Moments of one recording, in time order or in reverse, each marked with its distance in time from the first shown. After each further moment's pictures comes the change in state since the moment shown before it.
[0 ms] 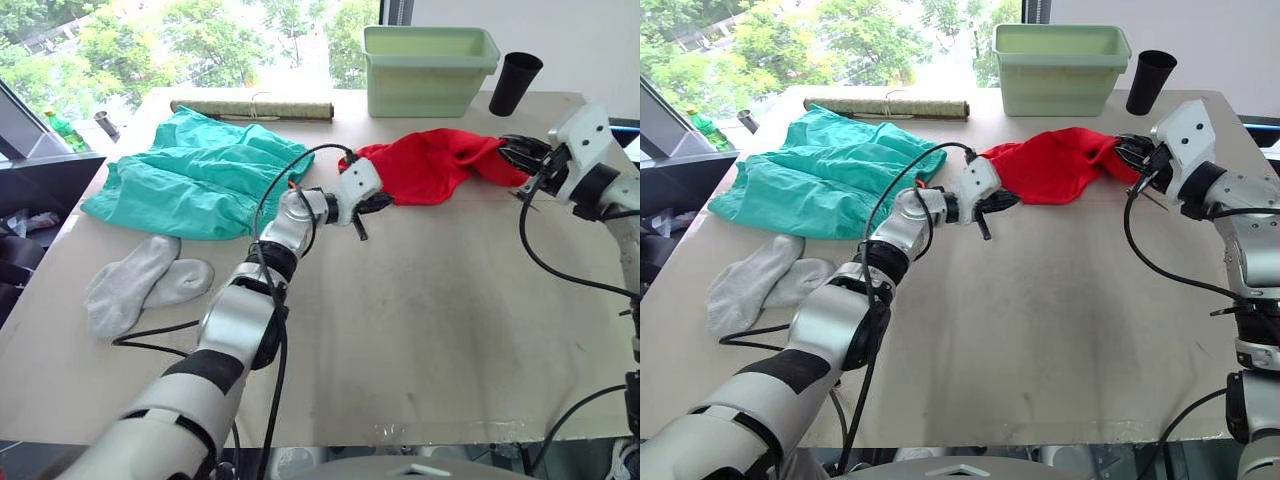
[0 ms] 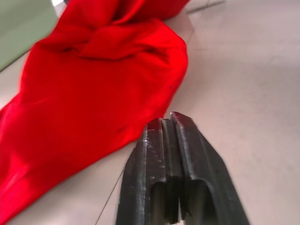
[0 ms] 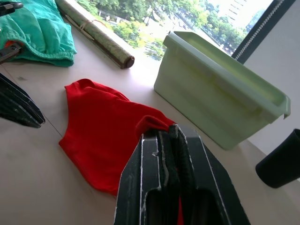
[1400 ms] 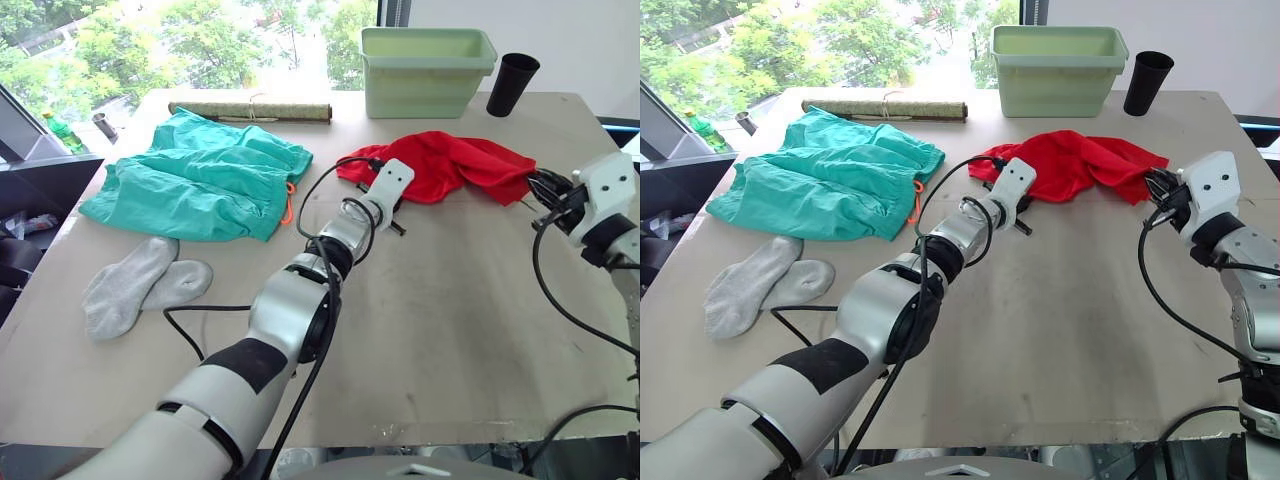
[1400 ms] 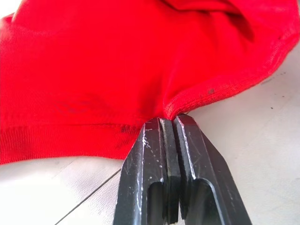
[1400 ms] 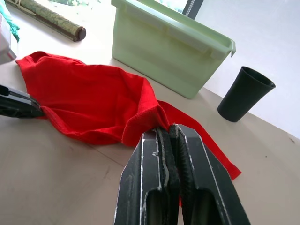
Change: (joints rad) left arm -0.157 -0.200 0.193 0.195 0.073 0.376 0.538; right arm 0.284 0.066 -0.152 -0.228 -0.002 0.078 -0.197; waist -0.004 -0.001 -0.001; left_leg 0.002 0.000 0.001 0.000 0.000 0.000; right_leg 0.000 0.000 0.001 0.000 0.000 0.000
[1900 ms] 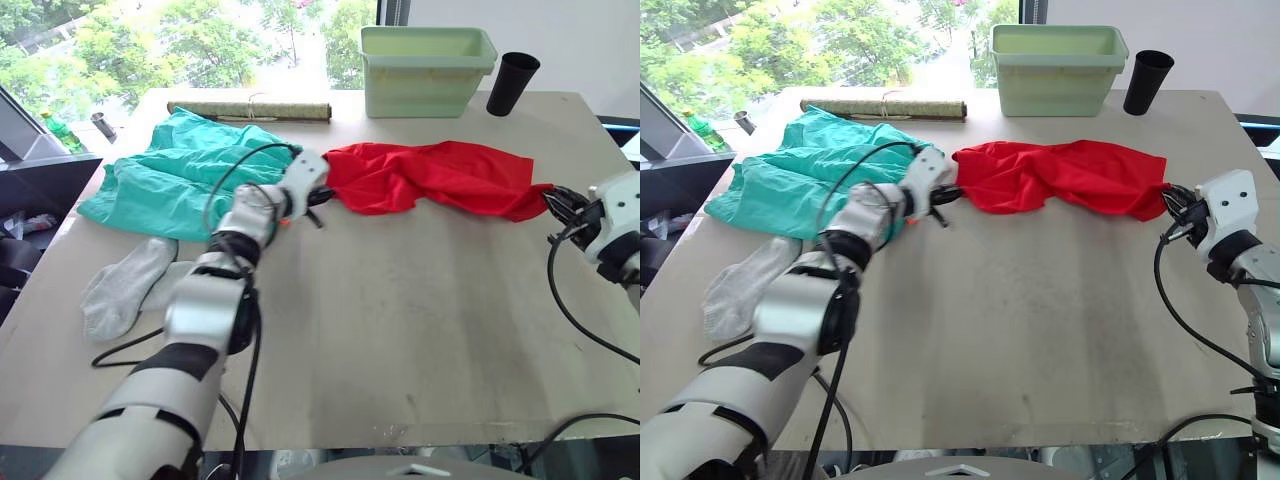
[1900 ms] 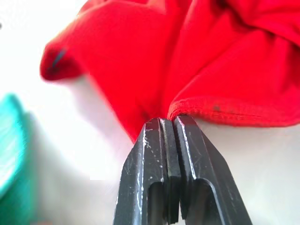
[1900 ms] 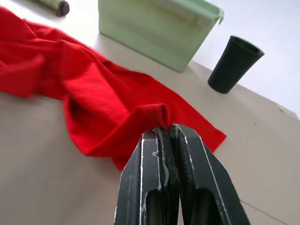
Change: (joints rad) left arm 0.228 0.507 -0.049 -0.256 -0.019 -0.141 -0.598; right arm 0.108 -0.042 -0.075 0.013 0.011 0.000 0.048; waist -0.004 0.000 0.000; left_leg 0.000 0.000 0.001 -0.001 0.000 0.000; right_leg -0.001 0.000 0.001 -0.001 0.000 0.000
